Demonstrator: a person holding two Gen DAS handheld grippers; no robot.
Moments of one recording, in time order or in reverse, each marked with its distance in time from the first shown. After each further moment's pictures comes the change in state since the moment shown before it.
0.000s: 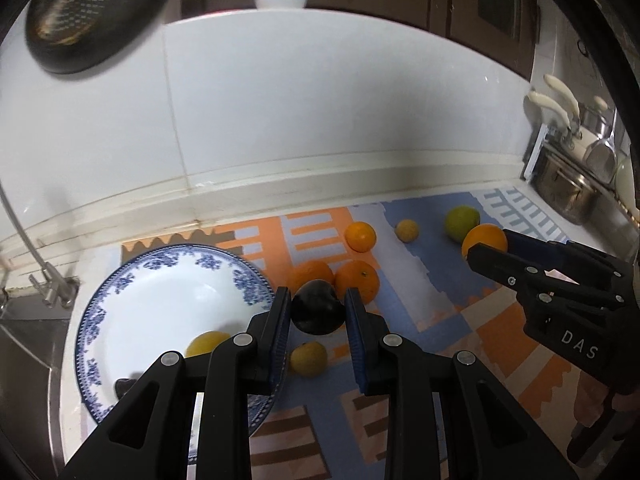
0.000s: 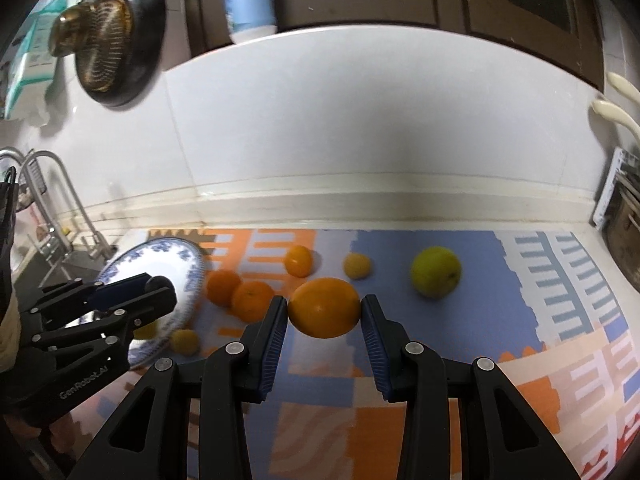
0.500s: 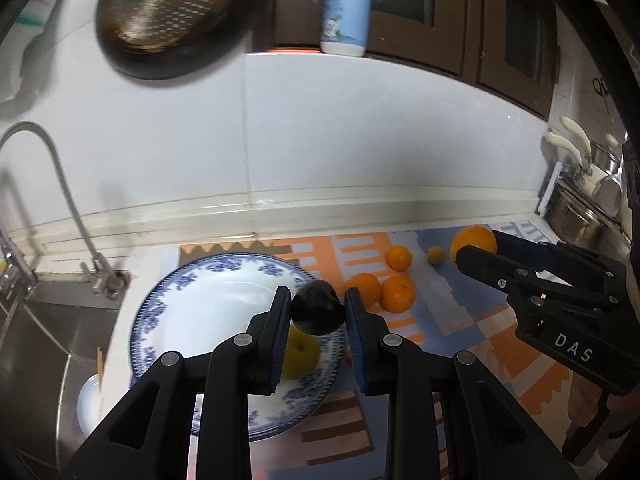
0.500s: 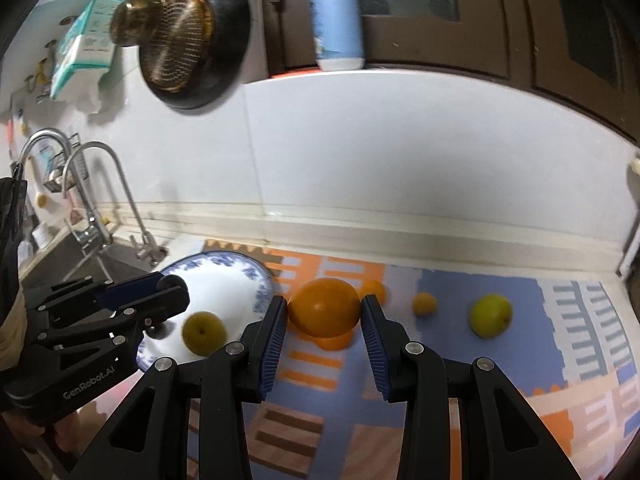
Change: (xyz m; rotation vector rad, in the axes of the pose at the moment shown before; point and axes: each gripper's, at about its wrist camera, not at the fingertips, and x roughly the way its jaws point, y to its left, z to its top) left arm -0.049 0.043 -0.004 -0.083 -0.090 0.071; right arm -0.020 0.054 0.018 -0.114 -0.065 0.114
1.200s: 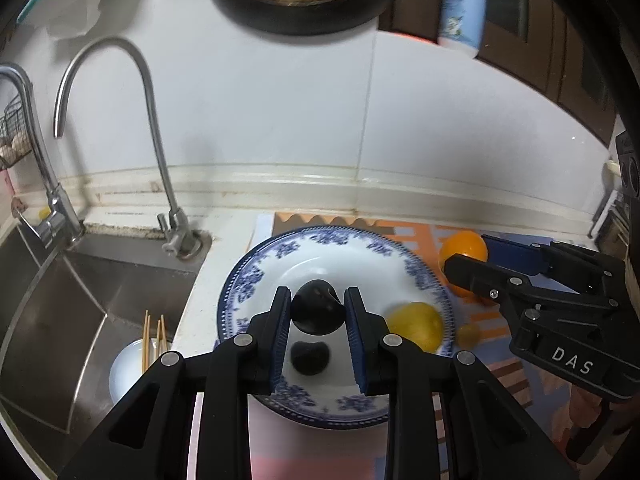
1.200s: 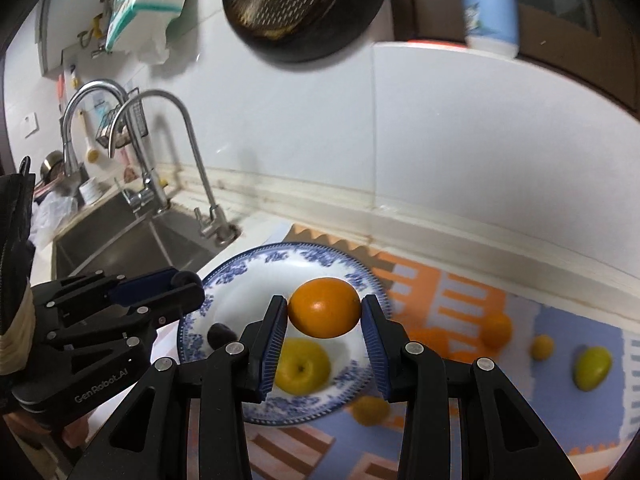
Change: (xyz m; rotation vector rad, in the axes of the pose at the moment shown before) left arm 0.003 0.082 -0.033 -0.136 0.040 0.160; right arm 0.064 0.084 0.016 -0.143 0.092 0.222
